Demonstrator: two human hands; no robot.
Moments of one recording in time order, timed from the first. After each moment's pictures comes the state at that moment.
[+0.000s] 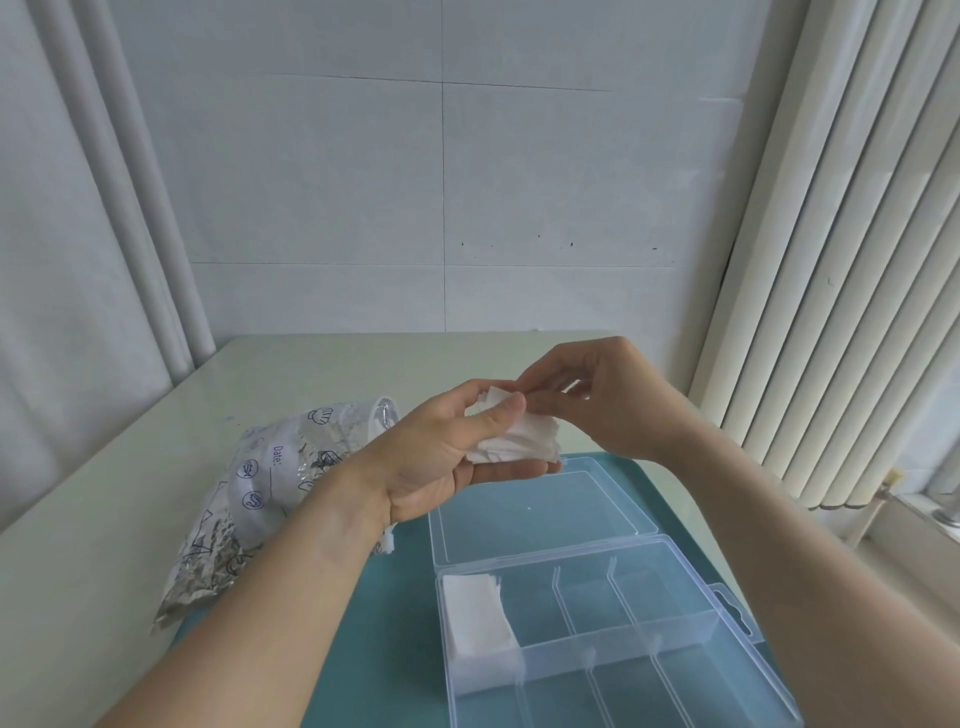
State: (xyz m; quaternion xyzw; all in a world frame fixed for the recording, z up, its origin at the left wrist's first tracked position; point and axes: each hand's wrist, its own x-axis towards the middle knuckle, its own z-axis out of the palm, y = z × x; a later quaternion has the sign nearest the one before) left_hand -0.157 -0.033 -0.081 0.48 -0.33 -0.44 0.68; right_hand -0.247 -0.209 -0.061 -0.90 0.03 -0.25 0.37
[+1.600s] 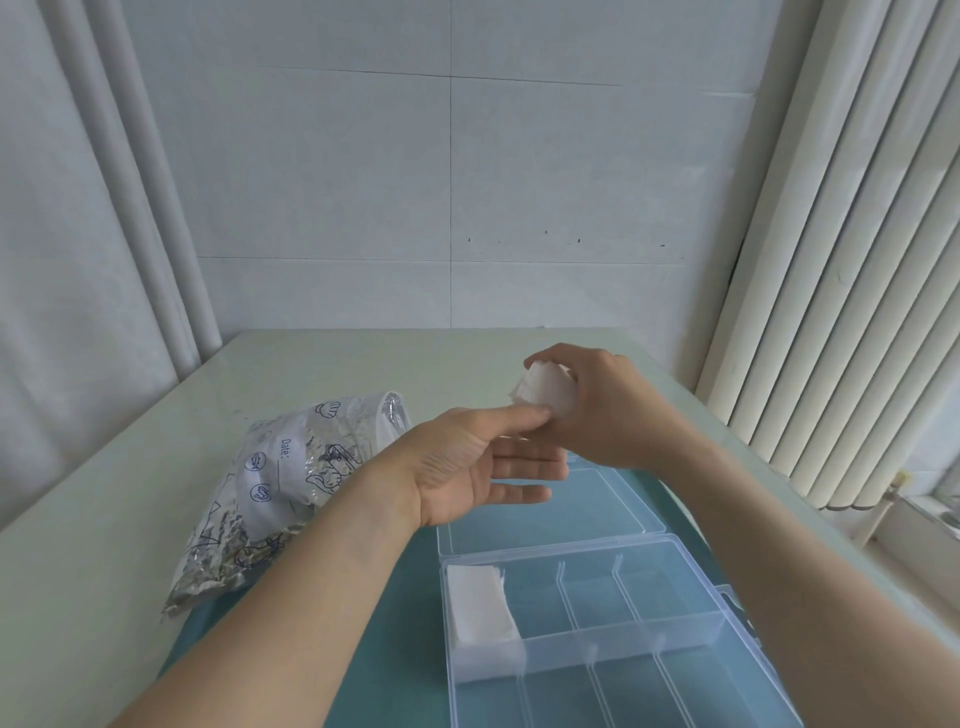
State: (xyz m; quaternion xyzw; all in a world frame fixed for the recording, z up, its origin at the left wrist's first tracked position) left_hand -0.157 -0.045 -0.090 0.57 -0.26 -0.45 0.64; right_hand -0.245 -0.191 -0.061 -0.94 0.14 -0.20 0.24
